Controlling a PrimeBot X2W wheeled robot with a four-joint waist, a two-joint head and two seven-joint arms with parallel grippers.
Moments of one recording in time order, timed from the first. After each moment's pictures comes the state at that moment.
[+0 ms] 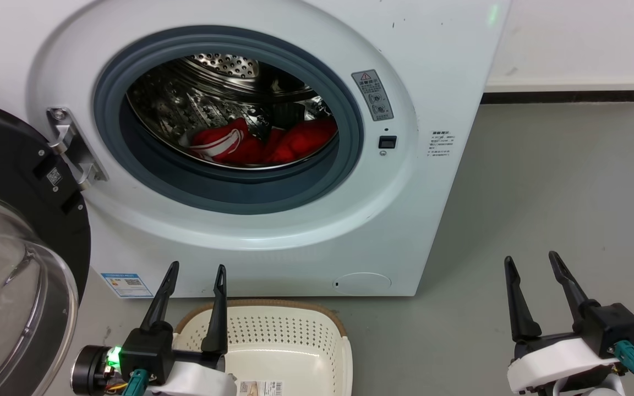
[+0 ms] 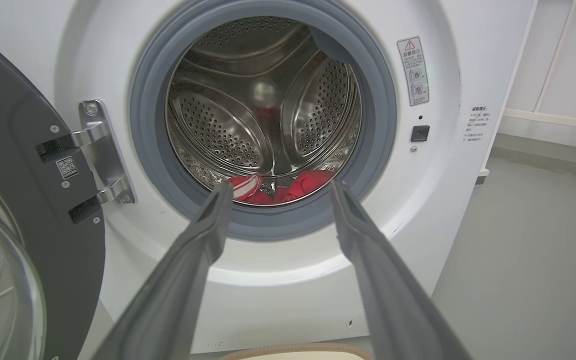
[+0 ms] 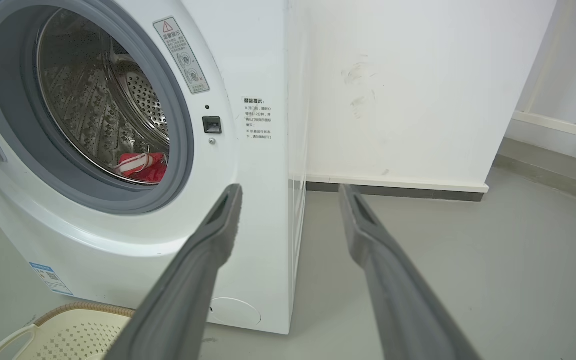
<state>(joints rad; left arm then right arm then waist) 0.04 0.05 -0.08 0.03 -0.03 -0.03 -0.26 -0.02 -0.05 -0.02 0.16 0.03 0.13 -0.26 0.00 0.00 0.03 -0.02</state>
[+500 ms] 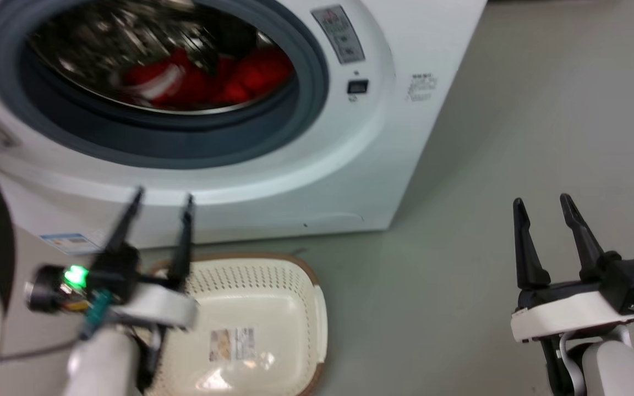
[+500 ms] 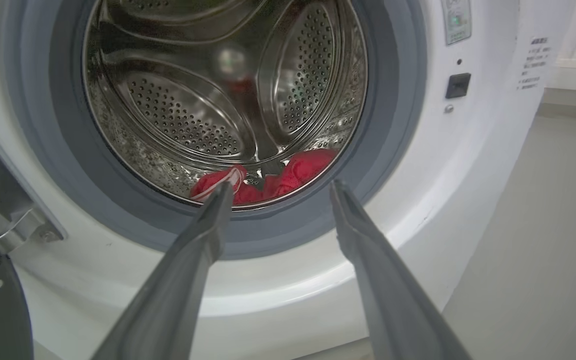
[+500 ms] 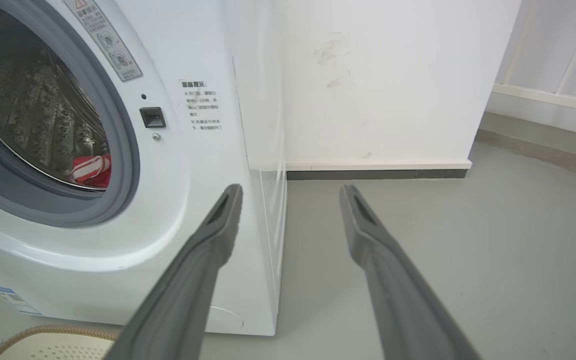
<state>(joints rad) -0.19 0.15 -0.05 0.14 -0.01 -0.07 -0.26 -0.14 -0.05 -0.02 0.12 0.09 0.13 -0.26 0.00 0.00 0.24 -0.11</state>
